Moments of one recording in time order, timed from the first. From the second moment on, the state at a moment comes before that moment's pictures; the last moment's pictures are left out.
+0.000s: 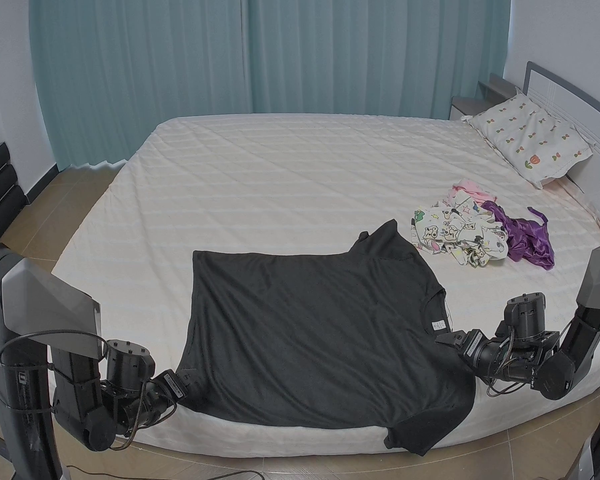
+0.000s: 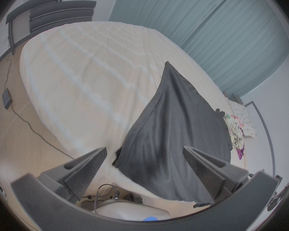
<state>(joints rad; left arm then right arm) -0.27 2.28 -0.16 -1.38 0.11 -0.85 0.23 2.07 -0.33 -1.04 0.08 0.89</state>
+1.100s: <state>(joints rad) -0.29 2.40 -0.14 -1.42 0.23 -0.77 0.21 2.09 -0.29 -1.04 0.08 0.72</state>
